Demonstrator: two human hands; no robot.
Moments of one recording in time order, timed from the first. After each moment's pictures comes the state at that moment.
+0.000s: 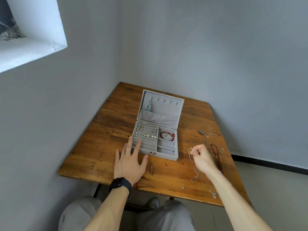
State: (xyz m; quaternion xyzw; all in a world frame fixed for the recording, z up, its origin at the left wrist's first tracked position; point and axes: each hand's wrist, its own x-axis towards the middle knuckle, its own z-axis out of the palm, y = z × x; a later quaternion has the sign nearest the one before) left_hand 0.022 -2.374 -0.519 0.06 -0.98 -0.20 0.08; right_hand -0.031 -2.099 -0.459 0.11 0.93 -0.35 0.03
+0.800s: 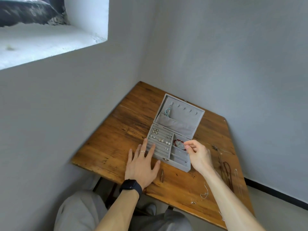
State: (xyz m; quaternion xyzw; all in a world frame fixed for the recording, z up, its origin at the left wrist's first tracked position) left_hand 0.021 -2.375 -0.523 0.06 -0.98 -0.20 0.07; right_hand -0.066 -2.167 -0.439 -0.08 0.94 -0.32 -0.04
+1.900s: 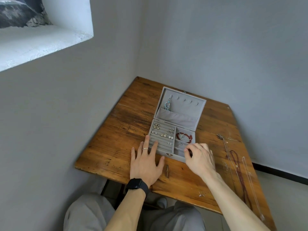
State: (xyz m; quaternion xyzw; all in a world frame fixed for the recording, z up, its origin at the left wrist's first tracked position) left_hand 0.020 -2.372 -0.523 0.07 -0.98 -0.18 0.09; right_hand -0.049 -2.166 -0.482 -0.10 0.99 -0.08 -0.08
